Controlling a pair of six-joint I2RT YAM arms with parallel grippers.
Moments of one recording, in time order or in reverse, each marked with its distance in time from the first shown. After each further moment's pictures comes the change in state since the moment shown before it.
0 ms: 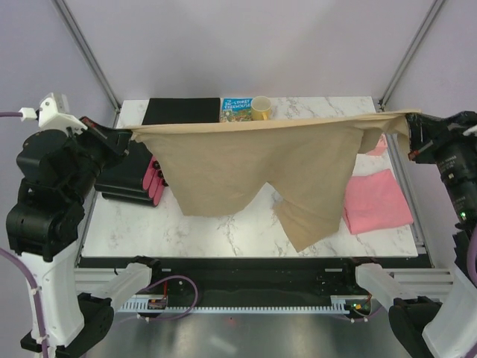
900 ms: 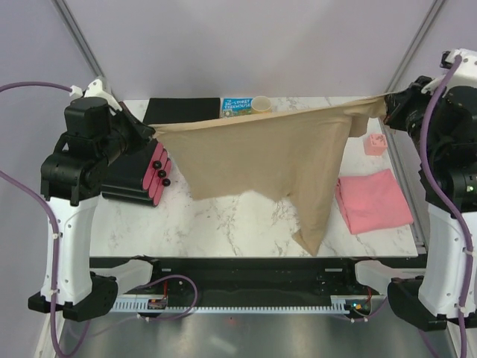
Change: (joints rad) left arm 0.000 0.189 -0.007 -0.053 0.074 0.016; right arm 0.000 0.164 -0.146 0.081 0.098 0.014
